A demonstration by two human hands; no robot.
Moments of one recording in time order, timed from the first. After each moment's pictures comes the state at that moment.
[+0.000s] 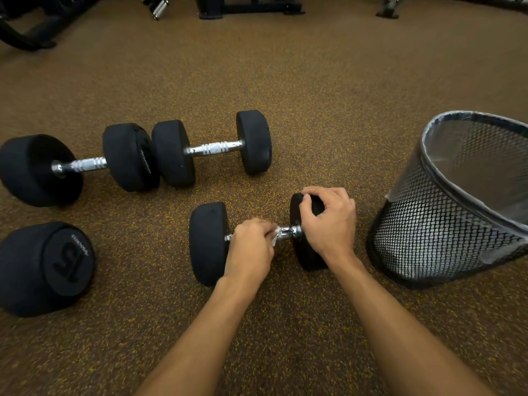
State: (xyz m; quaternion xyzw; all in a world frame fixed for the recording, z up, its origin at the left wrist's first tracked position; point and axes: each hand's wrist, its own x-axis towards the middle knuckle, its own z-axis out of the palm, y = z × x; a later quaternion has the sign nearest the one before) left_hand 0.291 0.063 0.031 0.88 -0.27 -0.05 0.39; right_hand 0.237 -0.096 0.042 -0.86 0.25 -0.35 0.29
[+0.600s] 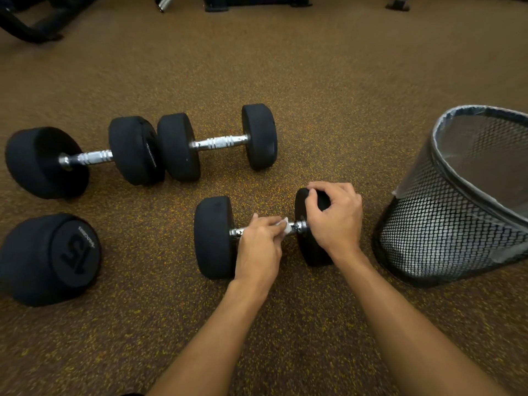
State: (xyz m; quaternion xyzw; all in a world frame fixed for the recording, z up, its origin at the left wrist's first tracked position) left_hand 0.282 0.054 -0.007 0.82 -0.26 -0.01 0.51; right_hand 0.236 -0.096 0.044 -0.85 0.25 -0.36 0.29
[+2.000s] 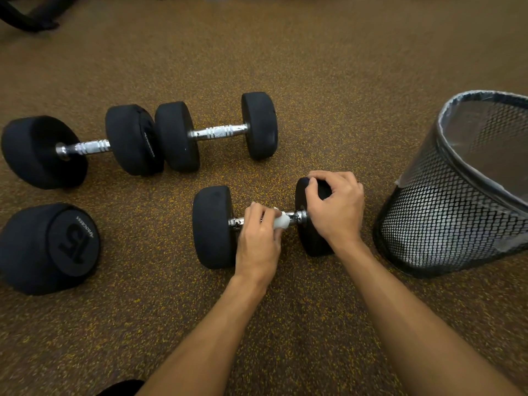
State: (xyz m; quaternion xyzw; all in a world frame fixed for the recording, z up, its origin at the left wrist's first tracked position) left_hand 0.269 0.064 0.003 0.88 -0.30 0.09 0.35; right_hand 0.238 -0.096 0.044 -0.85 0.25 -0.36 0.29
